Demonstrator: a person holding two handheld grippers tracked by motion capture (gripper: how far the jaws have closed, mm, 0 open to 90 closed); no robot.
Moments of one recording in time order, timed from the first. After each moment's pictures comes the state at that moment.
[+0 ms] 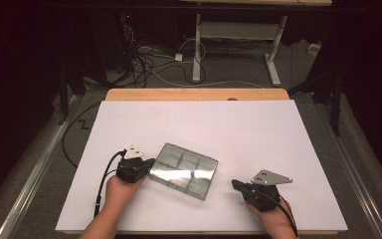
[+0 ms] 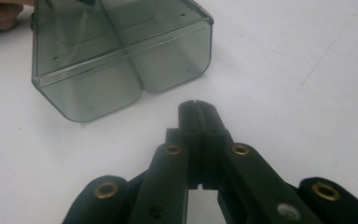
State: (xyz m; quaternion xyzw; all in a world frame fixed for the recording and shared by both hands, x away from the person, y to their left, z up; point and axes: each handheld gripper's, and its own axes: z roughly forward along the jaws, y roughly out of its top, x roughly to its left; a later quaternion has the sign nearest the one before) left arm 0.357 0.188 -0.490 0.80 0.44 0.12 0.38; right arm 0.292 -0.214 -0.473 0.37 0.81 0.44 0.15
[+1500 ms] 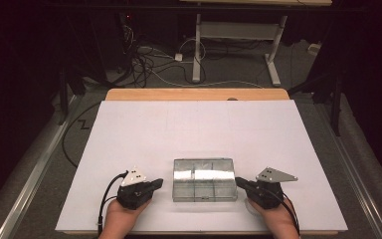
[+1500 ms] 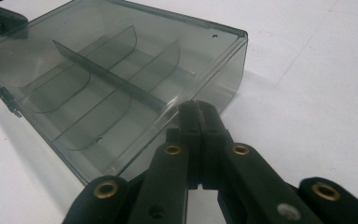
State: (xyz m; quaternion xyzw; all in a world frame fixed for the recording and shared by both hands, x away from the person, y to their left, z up) left arm 0.288 0.174 -0.482 0.80 0.40 0.09 0.44; right arm 0.297 -0.223 -0.474 0.39 0.79 0.44 0.15
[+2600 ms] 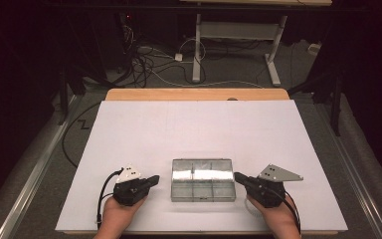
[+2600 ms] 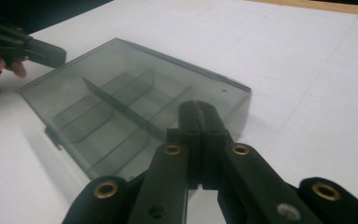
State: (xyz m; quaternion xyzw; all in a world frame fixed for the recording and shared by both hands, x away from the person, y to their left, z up) left arm 0.294 0.184 -0.483 0.79 0.40 0.09 0.45; right arm 0.291 -0.216 -0.449 0.36 0.78 0.48 0.16
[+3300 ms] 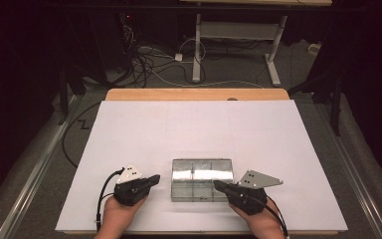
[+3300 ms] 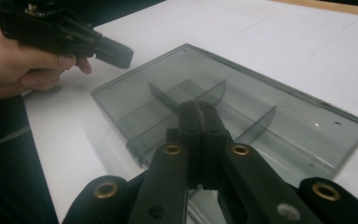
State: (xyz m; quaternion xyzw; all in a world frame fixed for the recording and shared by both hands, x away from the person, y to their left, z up) left arm 0.291 0.182 -0.481 0.79 0.40 0.10 0.45; right arm 0.278 -0.170 -0.447 0.30 0.80 0.50 0.12
